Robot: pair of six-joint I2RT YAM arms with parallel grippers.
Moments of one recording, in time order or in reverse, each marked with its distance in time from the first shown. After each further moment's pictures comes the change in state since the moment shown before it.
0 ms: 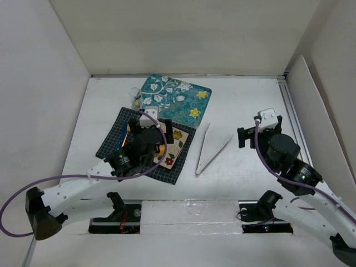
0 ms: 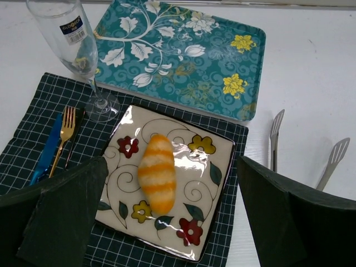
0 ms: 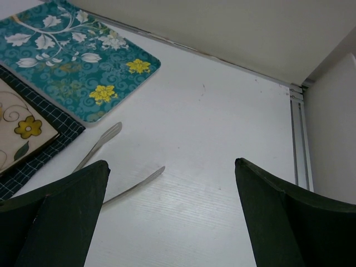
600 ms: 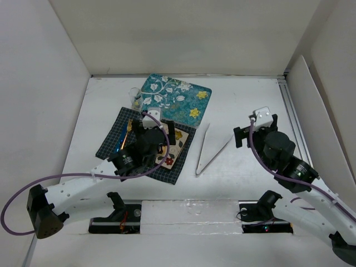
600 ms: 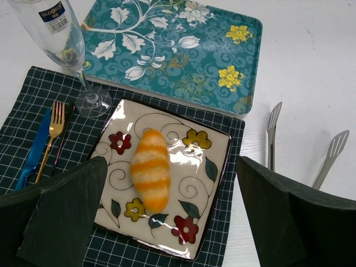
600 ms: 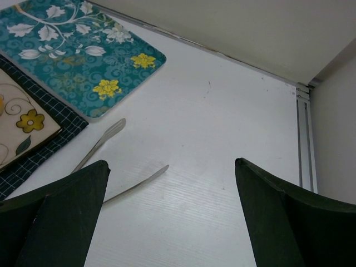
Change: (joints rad) left arm 0.006 0.025 -0.043 0.044 0.026 -0.014; right arm 0.000 0.035 0.002 0.006 -0.021 0.000
